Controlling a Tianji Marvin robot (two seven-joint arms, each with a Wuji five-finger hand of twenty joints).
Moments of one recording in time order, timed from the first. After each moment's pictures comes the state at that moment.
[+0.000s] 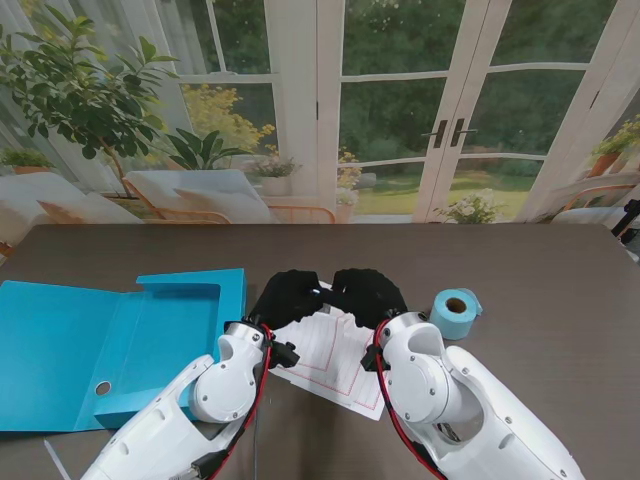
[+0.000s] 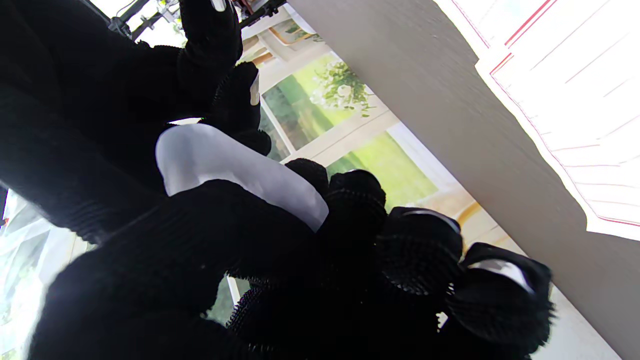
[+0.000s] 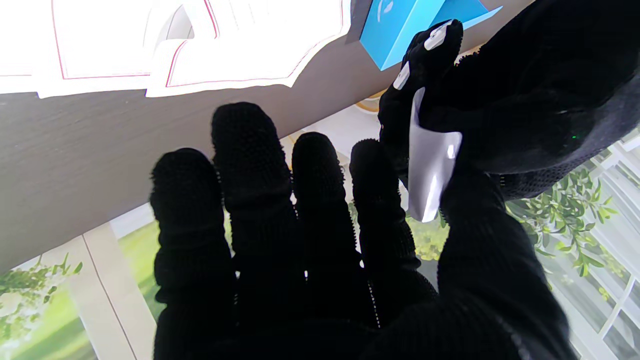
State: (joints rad) left arm 1.37 -1.25 -0.93 -1.45 0.24 -0.12 0.31; right arm -1.43 -1.14 0.97 -1.80 -0.56 0.35 -0.03; left_hand 0.75 -0.65 0.89 1.35 0.99 0.23 1.16 0.43 1.36 0.22 0.70 1.12 1.24 0.35 1.30 0.76 0.88 0.58 1.67 0.74; right_hand 0.84 -0.16 0.11 -0.09 0.78 0.10 1.01 0.20 1.04 0.16 0.76 0.61 1.17 0.21 0.83 0.59 0.72 0.33 1.27 0.60
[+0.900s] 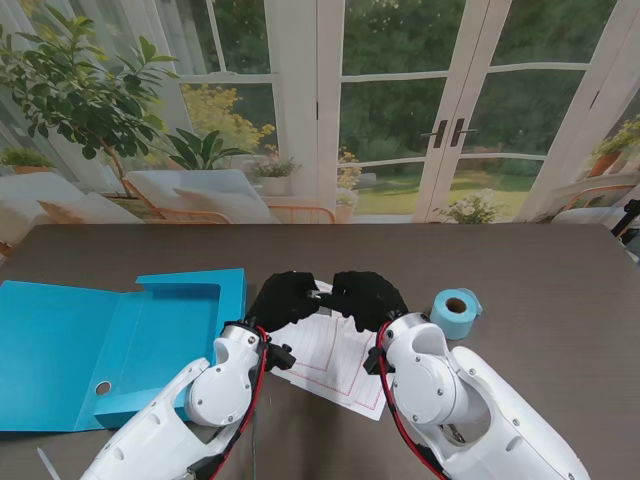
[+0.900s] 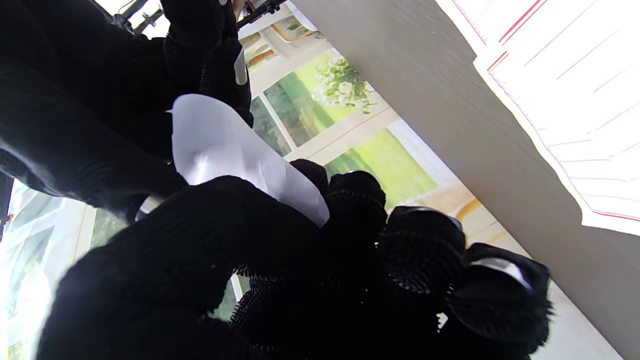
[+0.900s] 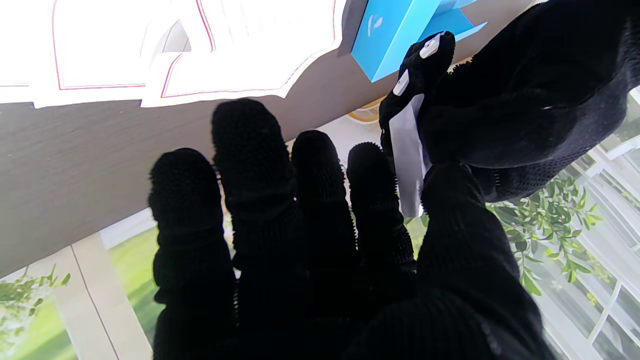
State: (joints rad) left arm 1.40 -1.24 -0.95 -1.47 0.24 -0.13 0.31; right arm -1.45 -1.13 0.99 -1.82 -0.56 0.33 0.02; left_hand 0.79 -0.67 0.89 1.35 0.98 0.23 1.16 0.43 1.36 0.22 0.69 1.14 1.24 0.35 1.29 0.76 0.86 0.58 1.67 0.73; right_hand 0.97 -0.17 0.02 -0.08 0.76 0.12 1.13 0.12 1.06 0.16 0.77 0.61 1.22 0.19 0.84 0.59 0.72 0.34 1.28 0.59
